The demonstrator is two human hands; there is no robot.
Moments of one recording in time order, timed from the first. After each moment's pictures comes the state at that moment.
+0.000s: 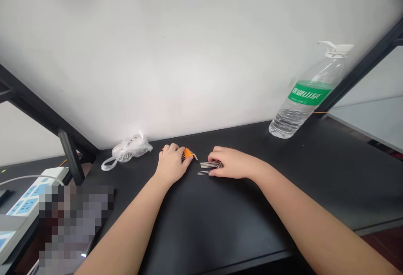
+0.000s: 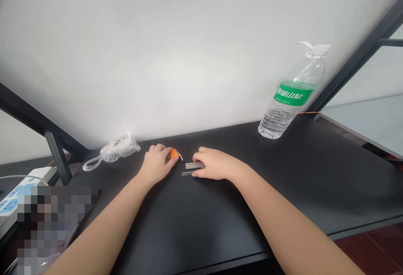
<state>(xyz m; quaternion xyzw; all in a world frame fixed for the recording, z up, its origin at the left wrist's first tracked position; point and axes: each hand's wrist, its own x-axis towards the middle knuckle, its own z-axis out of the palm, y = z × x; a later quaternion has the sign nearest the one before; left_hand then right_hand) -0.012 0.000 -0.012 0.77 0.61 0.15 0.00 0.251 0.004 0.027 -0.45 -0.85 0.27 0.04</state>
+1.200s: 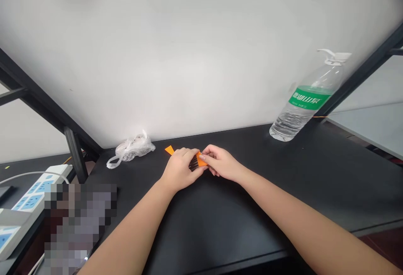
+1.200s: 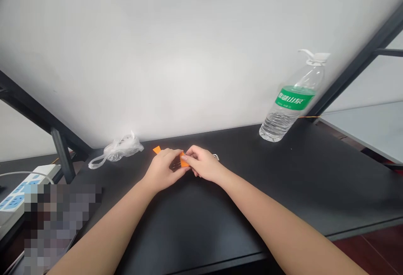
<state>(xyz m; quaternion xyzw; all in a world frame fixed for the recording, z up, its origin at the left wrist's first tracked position) -0.003 -0.026 0.009 0.84 0.43 0.32 0.08 0.206 -0.012 0.013 -0.45 -0.67 0.52 0.29</state>
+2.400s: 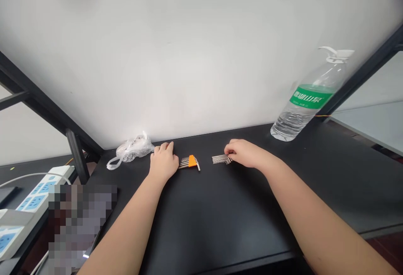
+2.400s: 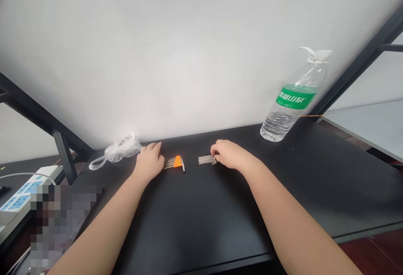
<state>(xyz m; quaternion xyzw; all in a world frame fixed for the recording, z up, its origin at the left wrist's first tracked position) -0.044 0.009 -0.015 0.71 0.68 0.16 -0.02 0.294 0.036 0.013 -0.52 -0.83 0.20 0.07</state>
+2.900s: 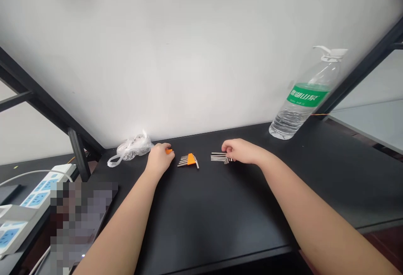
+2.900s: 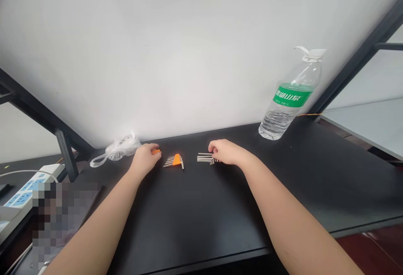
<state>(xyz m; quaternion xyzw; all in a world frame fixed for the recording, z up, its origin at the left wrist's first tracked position) -0.065 0.023 -0.013 0.67 0.68 0.27 0.10 0.295 0.042 0.011 -0.54 -0.76 0.34 0.09</state>
